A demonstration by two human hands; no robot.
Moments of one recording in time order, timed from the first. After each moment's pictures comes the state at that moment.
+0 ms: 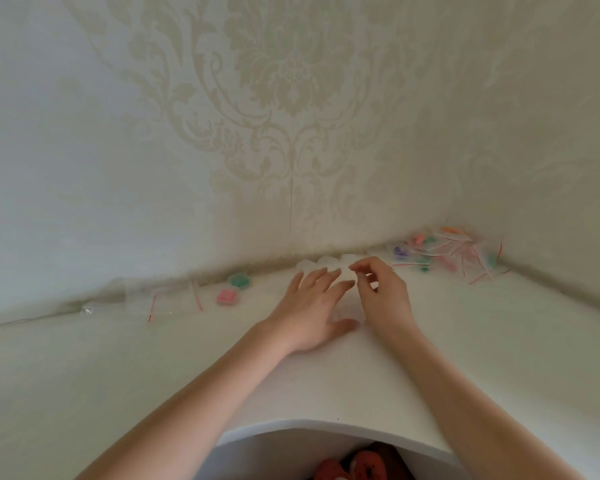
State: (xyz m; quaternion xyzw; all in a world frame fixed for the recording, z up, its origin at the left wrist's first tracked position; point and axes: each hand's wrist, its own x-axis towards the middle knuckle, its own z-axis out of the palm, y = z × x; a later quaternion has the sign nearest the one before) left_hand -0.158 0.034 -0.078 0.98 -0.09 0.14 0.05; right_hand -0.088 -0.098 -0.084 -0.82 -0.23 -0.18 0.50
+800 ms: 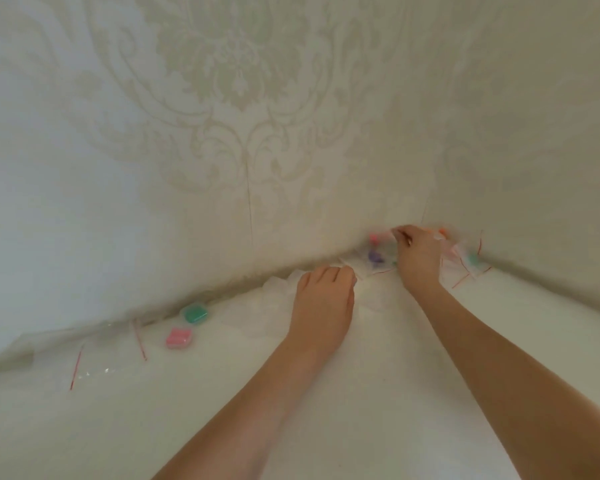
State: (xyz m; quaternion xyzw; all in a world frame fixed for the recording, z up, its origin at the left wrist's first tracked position) left_hand -0.074 -0.006 -0.091 0.89 -0.08 0.42 0.15; right_hand 0.052 -0.148 -0.060 -0.84 -0.07 -0.28 0.47
